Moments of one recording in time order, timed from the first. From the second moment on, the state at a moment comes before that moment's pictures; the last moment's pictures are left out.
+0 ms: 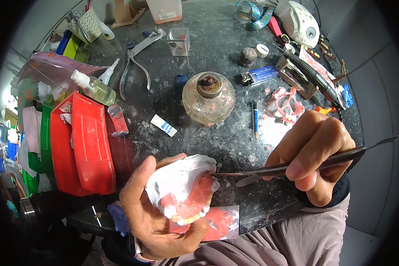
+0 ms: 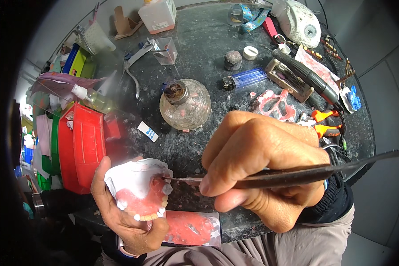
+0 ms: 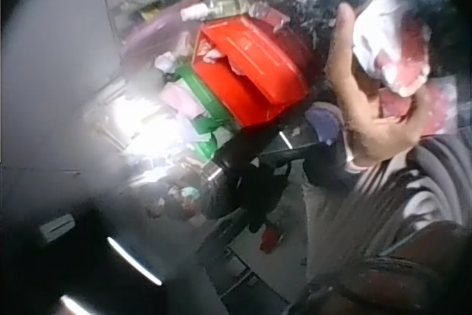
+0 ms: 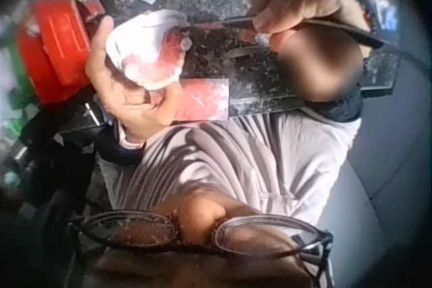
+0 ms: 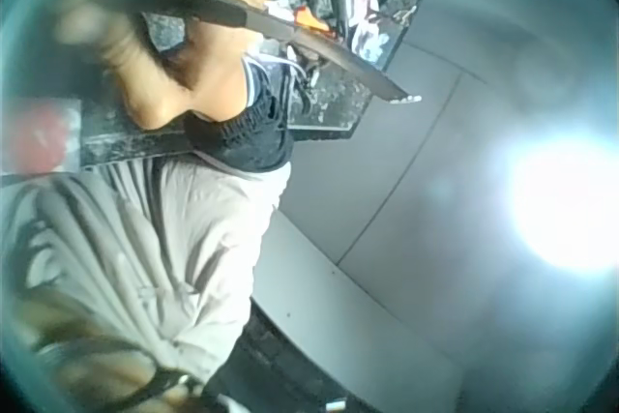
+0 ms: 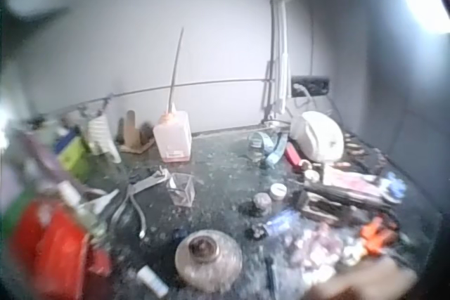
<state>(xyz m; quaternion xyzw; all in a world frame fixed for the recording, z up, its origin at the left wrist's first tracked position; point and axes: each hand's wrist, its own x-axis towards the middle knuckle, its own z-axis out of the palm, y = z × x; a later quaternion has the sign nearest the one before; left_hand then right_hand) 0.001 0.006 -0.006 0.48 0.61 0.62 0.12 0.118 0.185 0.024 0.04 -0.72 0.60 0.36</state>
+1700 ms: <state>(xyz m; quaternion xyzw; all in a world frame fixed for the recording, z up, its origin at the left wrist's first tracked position) 0.001 0.002 -0.007 0.46 0.58 0.65 0.17 0.117 0.189 0.028 0.15 -0.78 0.53 0.29</state>
